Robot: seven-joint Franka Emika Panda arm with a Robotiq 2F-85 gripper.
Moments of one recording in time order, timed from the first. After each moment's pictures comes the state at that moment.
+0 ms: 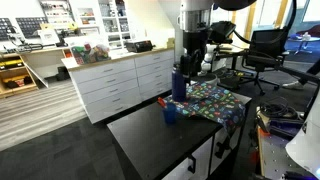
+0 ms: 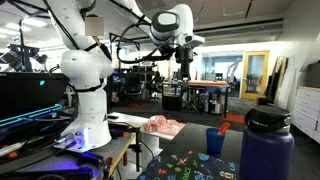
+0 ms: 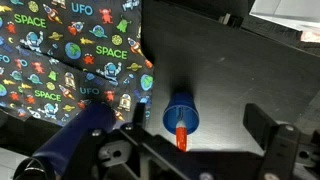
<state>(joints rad) -0.04 -0.47 0.16 -2.62 -0.11 2.22 0.27</state>
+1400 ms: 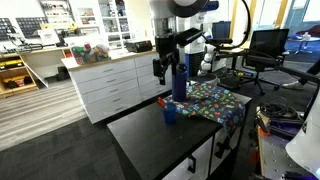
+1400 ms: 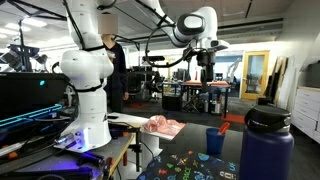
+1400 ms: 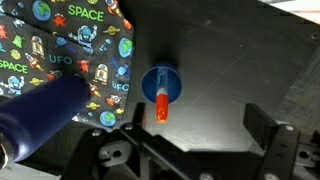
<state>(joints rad) -0.03 -0.14 0.14 -2.32 -0.11 2.22 0.24</state>
